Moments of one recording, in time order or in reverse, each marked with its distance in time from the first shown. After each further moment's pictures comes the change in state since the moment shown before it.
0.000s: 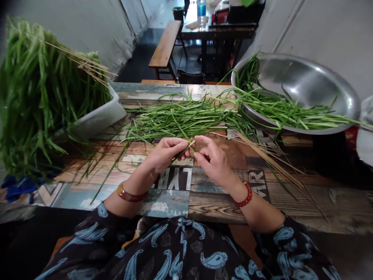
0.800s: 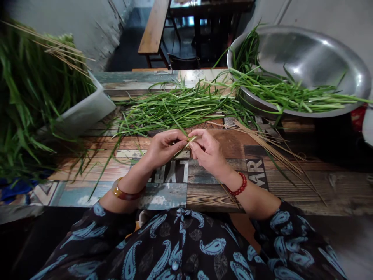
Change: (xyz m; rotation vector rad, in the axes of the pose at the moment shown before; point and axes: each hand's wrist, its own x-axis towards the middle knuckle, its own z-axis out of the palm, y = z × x) left_hand 0.002 0.001 0.004 0.633 0.030 0.382; right_hand 0.001 0.002 0.007 0.377 -0.025 0.160
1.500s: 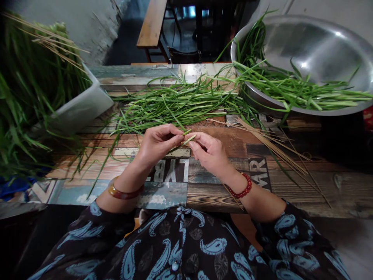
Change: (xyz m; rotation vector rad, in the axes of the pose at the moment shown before) left_hand 0.000 0.004 -0.001 -0.105 0.157 -0.149; right_hand -0.002 -0.010 -0.001 -0.068 -0.009 0.019
